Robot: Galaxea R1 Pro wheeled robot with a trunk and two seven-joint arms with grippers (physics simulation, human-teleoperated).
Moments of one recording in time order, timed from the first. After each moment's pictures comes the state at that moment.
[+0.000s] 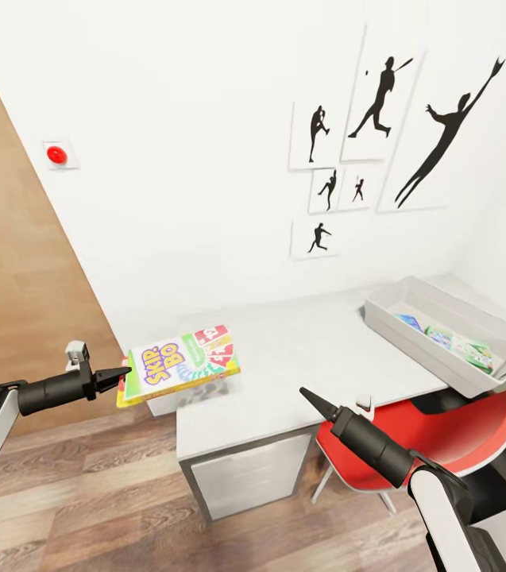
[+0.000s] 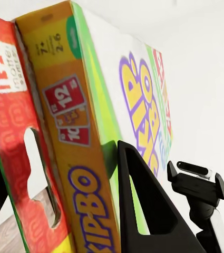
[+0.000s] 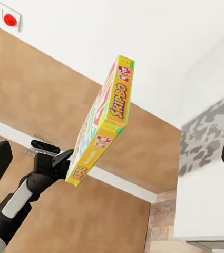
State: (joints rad) left arm -0.71 0.42 0.22 -0.85 0.34 1.04 -1.29; right arm -0.18 -0.03 -0.06 -1.60 -0.84 0.67 0.59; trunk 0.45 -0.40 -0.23
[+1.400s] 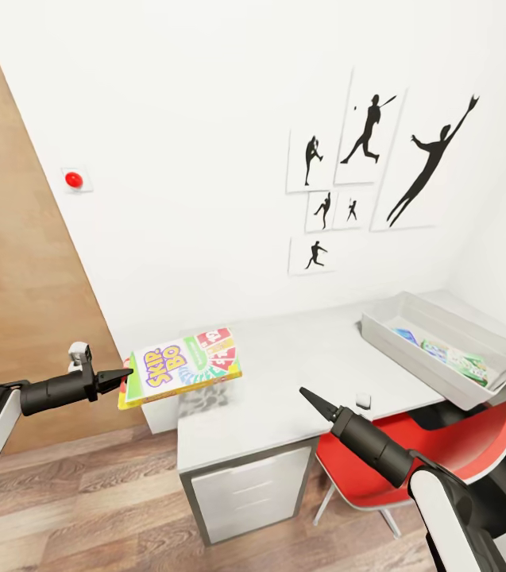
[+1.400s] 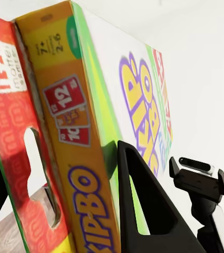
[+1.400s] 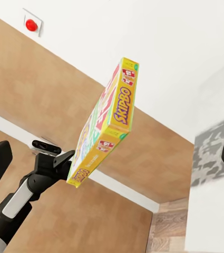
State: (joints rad) left arm -0.71 0.42 0.20 -0.85 0.34 1.04 -1.29; right arm -0.18 -0.03 -0.06 -1.60 -0.84 0.67 0.59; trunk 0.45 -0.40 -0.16
